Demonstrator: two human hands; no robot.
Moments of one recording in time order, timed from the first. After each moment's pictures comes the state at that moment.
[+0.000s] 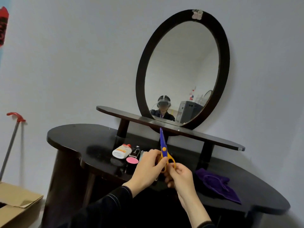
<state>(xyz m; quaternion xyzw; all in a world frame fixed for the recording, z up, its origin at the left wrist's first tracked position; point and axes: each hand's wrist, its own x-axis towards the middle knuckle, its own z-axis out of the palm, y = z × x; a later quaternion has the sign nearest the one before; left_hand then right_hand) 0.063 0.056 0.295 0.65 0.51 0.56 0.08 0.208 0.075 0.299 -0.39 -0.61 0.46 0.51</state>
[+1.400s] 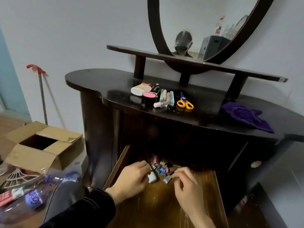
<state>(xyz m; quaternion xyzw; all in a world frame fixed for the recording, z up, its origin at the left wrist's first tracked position) 0.018 -0.068 0.067 0.75 0.59 0.29 -0.01 0.246 -0.015 0.061 -0.44 -0.82 0.07 0.35</state>
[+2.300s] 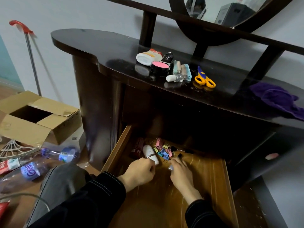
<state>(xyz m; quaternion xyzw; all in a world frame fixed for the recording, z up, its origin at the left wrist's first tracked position) 0.034 -0.022 0.003 0.66 0.71 0.15 0.20 0.212 0.073 -0.045 -0.55 -0.83 0.07 0.04</state>
